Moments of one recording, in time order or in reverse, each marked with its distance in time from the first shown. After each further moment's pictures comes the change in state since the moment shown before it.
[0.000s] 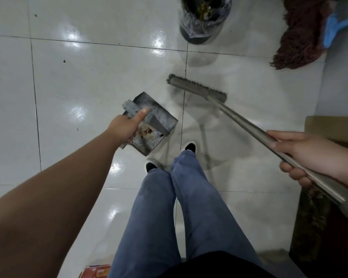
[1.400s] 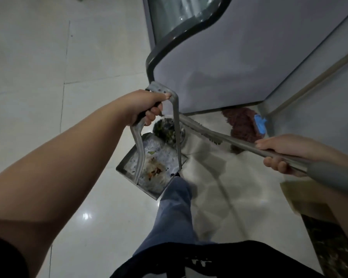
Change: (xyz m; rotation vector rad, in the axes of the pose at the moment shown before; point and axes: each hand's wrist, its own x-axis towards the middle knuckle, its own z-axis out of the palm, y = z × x) left_hand -0.151 0.445 -0.090 0.001 -0.277 0.407; right_hand -0.102 -0.149 -0.203 0.302 -0.010 -0.128
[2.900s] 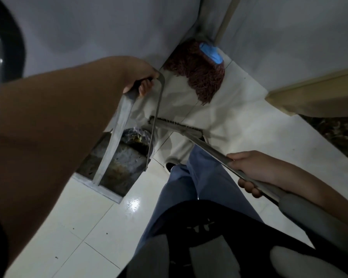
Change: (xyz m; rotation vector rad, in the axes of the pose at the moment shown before) left_hand 0.319 0.187 0.189 0.770 -0.407 -0.399; right_hand 0.137 -0.025 -0.066 0.448 -0.065 0.260
